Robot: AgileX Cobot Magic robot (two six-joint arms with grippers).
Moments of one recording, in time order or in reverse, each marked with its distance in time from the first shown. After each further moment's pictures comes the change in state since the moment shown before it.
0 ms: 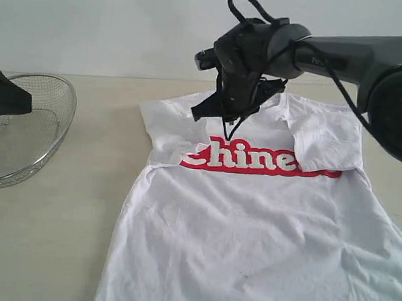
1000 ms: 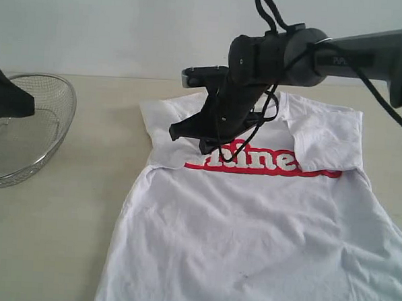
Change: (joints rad) left arm 0.000 0.000 0.000 -0.031 0.022 0.002; right arm -0.004 -0.098 0.223 0.570 -0.116 -0.400
